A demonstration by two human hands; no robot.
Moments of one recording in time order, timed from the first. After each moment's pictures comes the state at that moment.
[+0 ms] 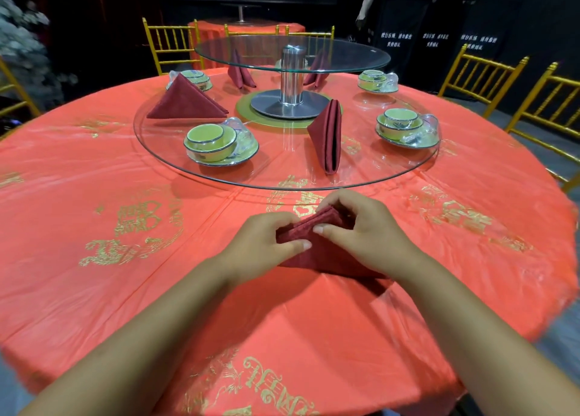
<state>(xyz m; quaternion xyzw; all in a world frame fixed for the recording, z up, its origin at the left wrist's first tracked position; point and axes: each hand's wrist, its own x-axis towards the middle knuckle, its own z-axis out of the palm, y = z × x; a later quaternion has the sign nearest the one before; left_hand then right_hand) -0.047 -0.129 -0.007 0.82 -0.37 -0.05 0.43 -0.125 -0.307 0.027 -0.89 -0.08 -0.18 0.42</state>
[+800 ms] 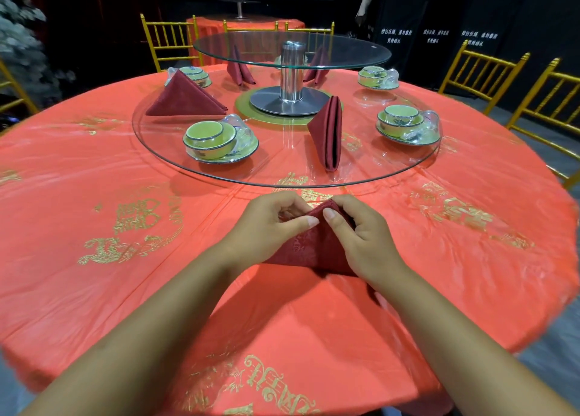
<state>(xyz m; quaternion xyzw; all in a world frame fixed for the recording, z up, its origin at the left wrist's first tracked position) -0.047 -0.139 0.011 0.75 -0.37 -0.05 0.55 -0.125 -0.295 0.002 -0.85 -0.04 -0.28 0.43</state>
